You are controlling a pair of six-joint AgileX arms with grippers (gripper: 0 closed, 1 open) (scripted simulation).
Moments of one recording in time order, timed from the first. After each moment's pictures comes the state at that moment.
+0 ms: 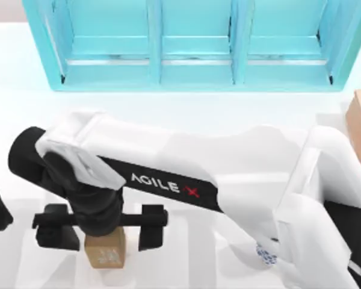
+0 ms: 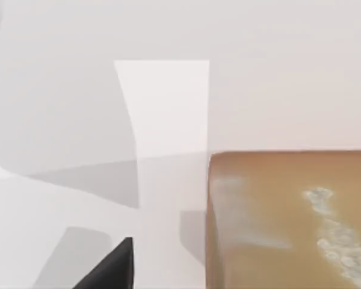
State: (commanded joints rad) left arm 0.00 0.00 0.00 0.00 0.00 0.00; right arm 1.08 2.54 2.23 -1.25 0.00 1.10
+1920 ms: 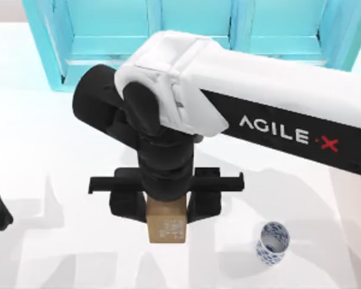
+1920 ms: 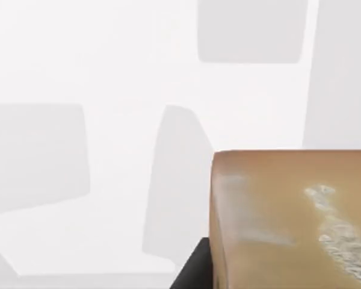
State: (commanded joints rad) left arm 0.00 0.00 0.00 0.00 0.00 0.00; right arm 0.98 2.12 1.88 -1.33 0.00 1.00
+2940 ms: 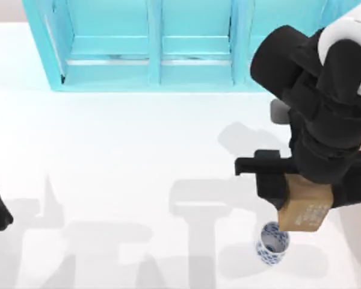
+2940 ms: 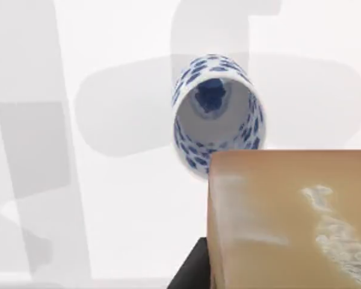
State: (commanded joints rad) left arm 0.00 0.00 0.00 0.00 0.00 0.00; right arm 0.69 1.64 1.37 -1.31 0.00 0.73
